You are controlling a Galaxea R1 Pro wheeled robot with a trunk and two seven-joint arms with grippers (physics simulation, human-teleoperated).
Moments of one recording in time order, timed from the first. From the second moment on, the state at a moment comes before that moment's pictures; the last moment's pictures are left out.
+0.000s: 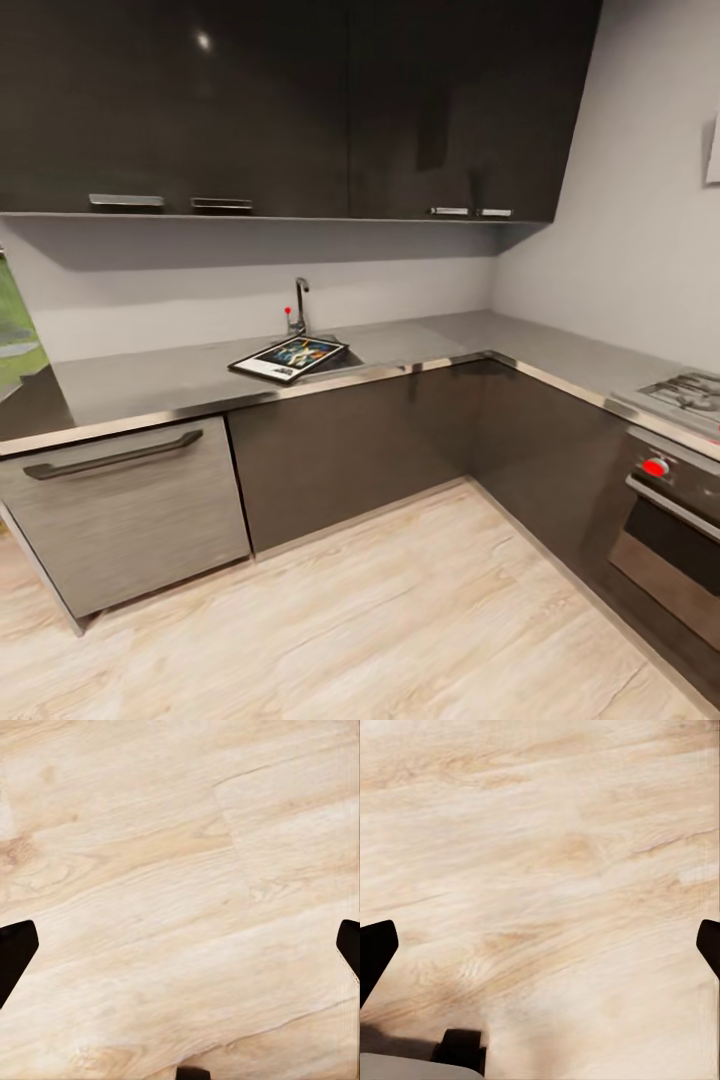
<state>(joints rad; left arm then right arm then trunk) 0.03 0.02 0.13 -0.64 0.00 -0.10 -0.01 -0.08 -0.10 0.00 -0.35 0.15 -0.21 0.00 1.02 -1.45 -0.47</state>
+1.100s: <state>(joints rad) 0.03 0.02 0.13 -0.64 0.00 -0.10 -0.01 -0.08 -0.10 0.00 -0.35 0.15 -0.21 0.00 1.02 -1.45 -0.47</state>
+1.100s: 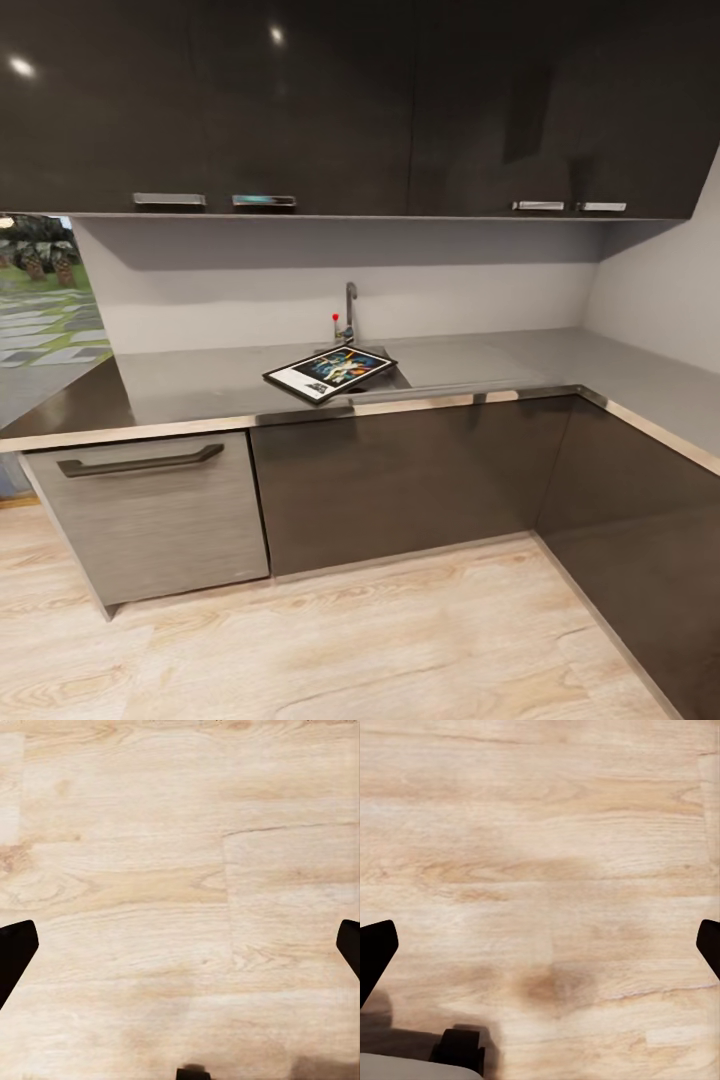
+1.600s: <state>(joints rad) 0.03 0.02 0.12 -0.89 0.00 -0.03 -0.01 -0.08 -0.10 0.00 -0.35 0.14 -0.21 -0.01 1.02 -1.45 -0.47</state>
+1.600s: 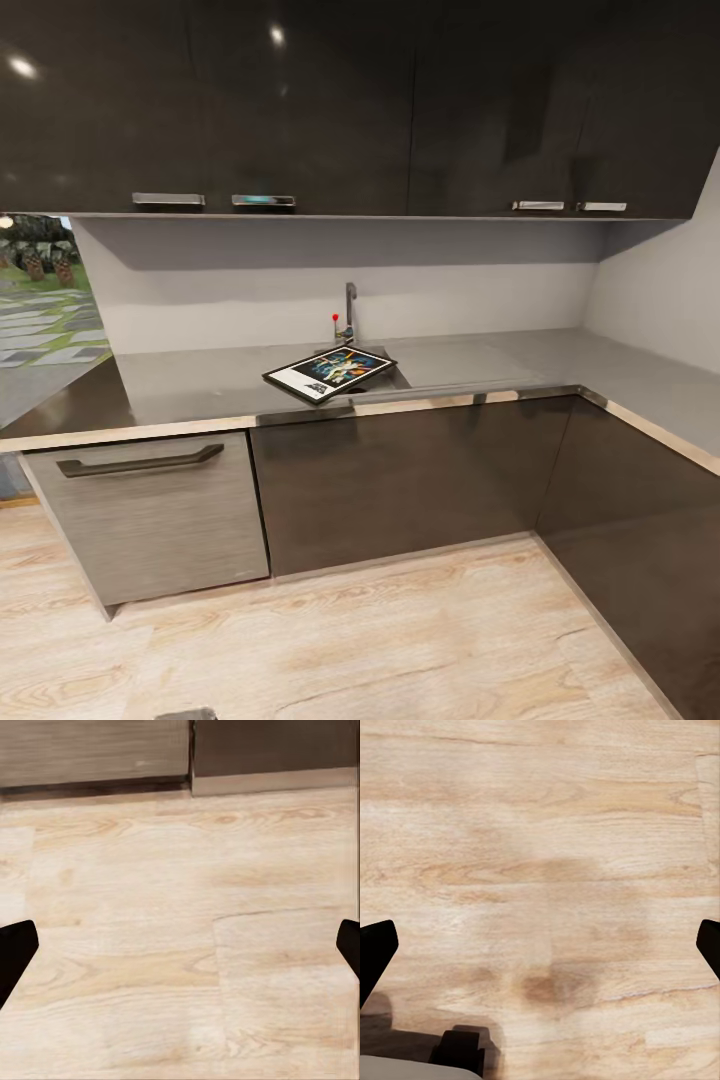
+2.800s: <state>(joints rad) -1.08 -0.17 0.02 -1.02 0.00 0.92 0.00 -0.08 -0.14 -0.10 -0.42 0.14 -0.36 0.00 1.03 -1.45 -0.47</state>
